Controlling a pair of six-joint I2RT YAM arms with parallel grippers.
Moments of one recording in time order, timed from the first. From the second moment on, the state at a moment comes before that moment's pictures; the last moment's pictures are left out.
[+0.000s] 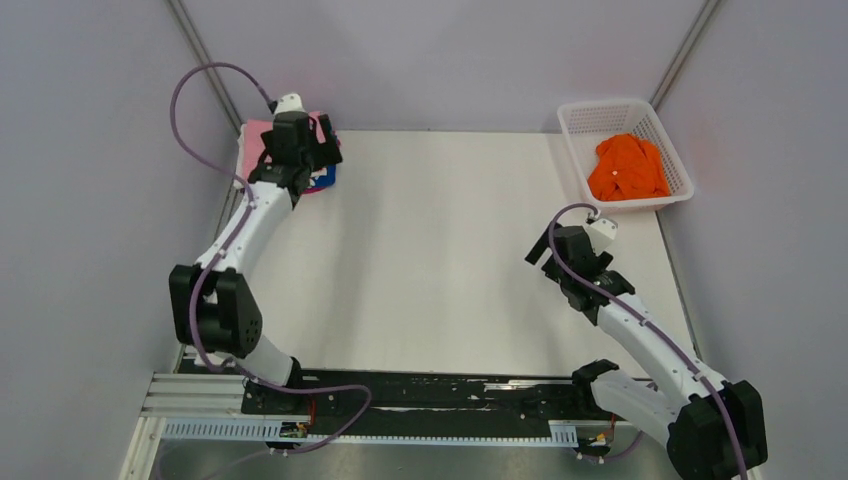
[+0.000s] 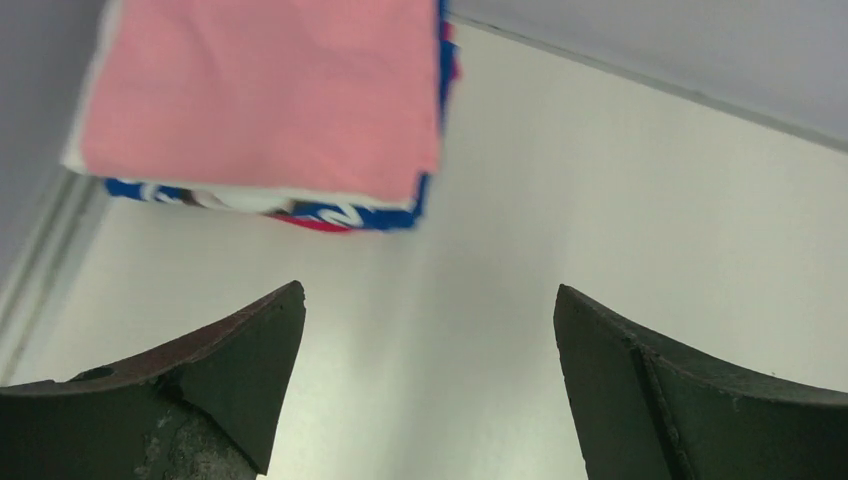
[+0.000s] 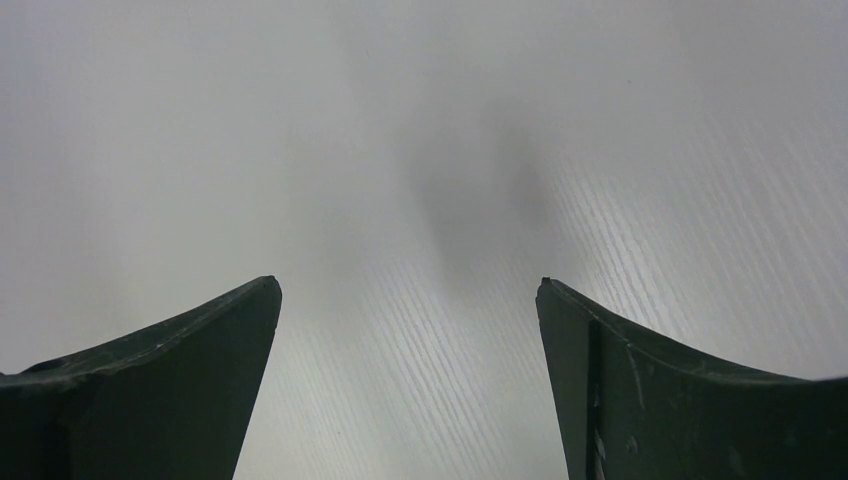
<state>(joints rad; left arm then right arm) -0.10 1.68 1.49 -0.34 -0.30 -0.30 0.38 0.99 0.62 -0.41 0.46 0.77</state>
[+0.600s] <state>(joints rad) -0.48 1.03 0.58 -0.02 -0.22 -0.41 0.37 0.92 0.57 -0.42 0.41 0.80</state>
